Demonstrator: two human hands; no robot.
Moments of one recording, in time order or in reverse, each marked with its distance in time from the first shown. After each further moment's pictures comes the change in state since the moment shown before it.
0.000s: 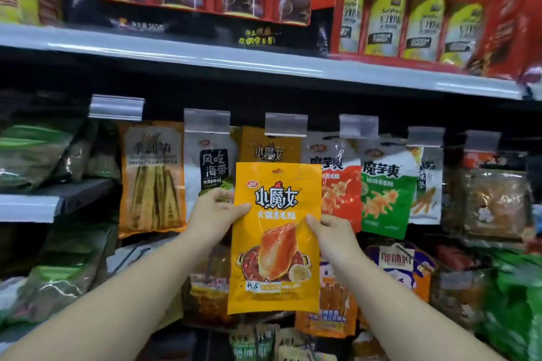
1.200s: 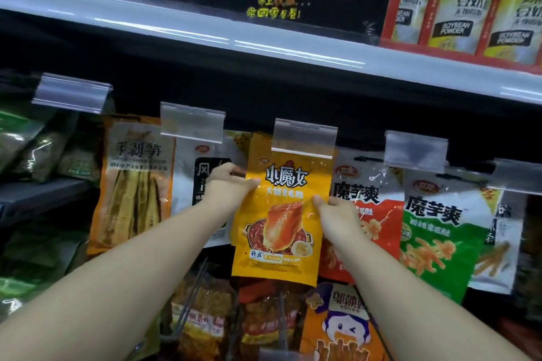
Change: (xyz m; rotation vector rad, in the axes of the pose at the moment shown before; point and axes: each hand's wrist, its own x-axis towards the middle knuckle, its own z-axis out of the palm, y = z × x) left_hand 0.152 0.013 0.039 0.113 0.274 0.013; right_hand 0.152 -0.040 0.019 -0.033 0.018 -0.012
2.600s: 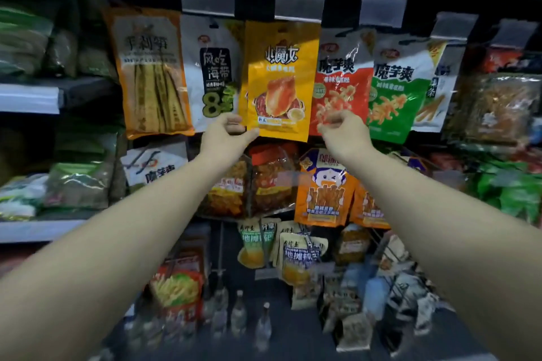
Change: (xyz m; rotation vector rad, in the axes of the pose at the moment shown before) left_hand -0.160 -0.064 -0.068 0.004 -0.236 0.051; right_hand -0.181 0.013 -0.025 -0.320 0.116 -0.062
